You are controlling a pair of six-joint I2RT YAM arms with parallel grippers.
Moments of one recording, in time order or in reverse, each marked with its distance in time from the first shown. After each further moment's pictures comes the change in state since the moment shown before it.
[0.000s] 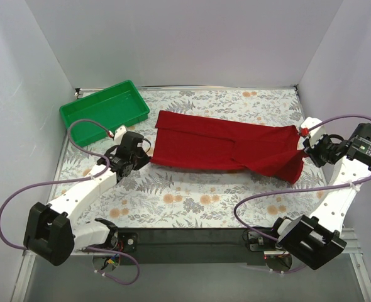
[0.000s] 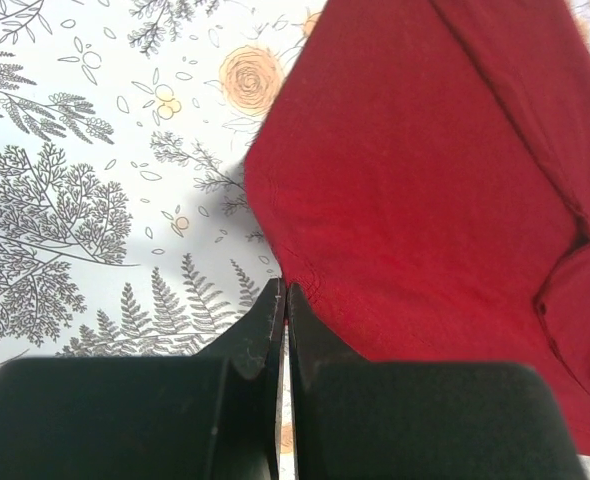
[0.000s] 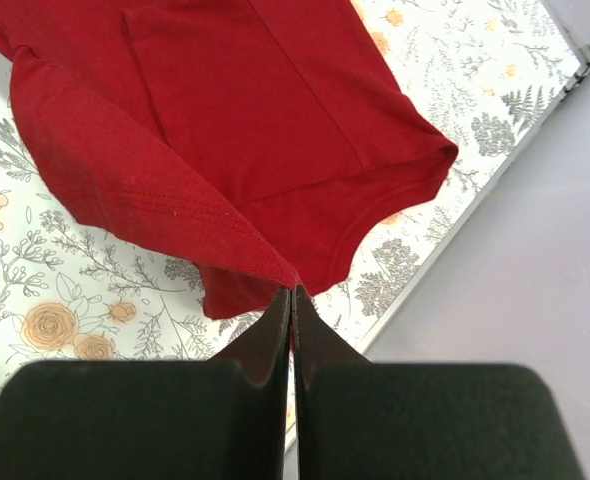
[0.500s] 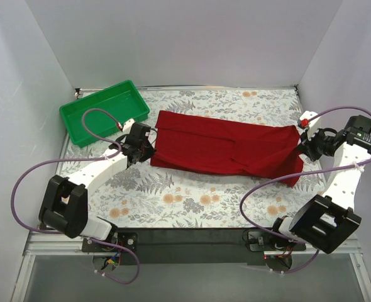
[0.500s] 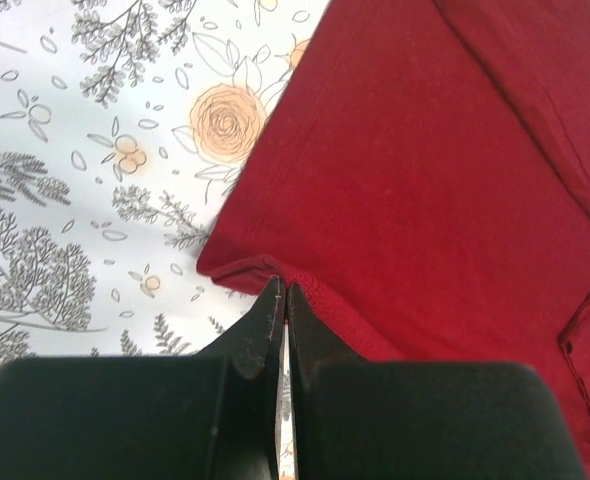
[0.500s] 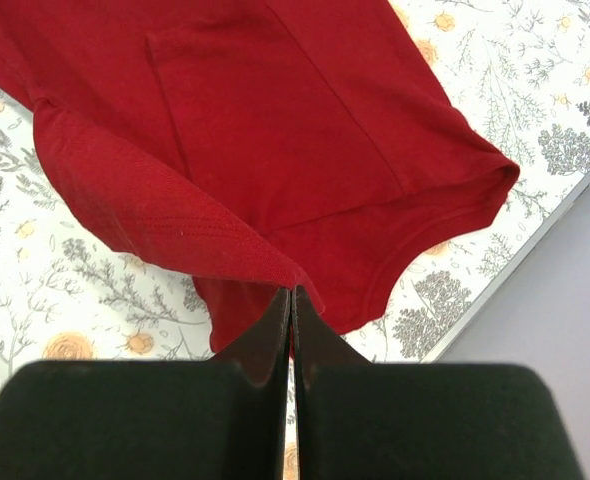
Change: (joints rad) left arm 0.025 0.241 0.113 0.050 0.023 0.047; right arm 0.061 0.164 0.007 0.047 -0.022 0.071
